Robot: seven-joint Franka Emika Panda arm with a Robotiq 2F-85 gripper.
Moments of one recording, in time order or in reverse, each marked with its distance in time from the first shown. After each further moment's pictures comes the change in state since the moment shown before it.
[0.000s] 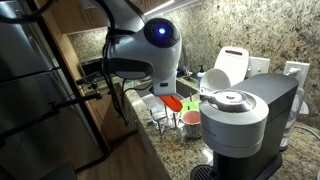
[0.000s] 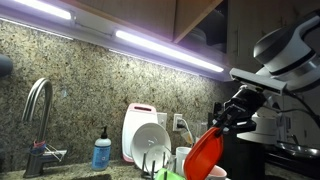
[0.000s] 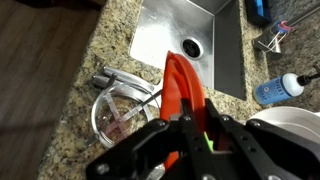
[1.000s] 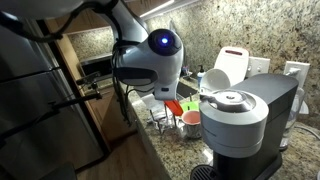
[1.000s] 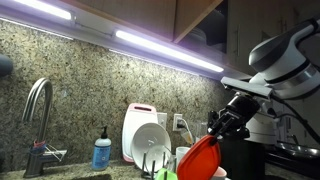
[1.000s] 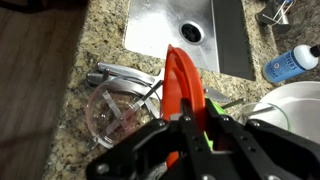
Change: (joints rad) arm 0.118 -0.056 -0.106 0.035 -0.072 0.077 0.166
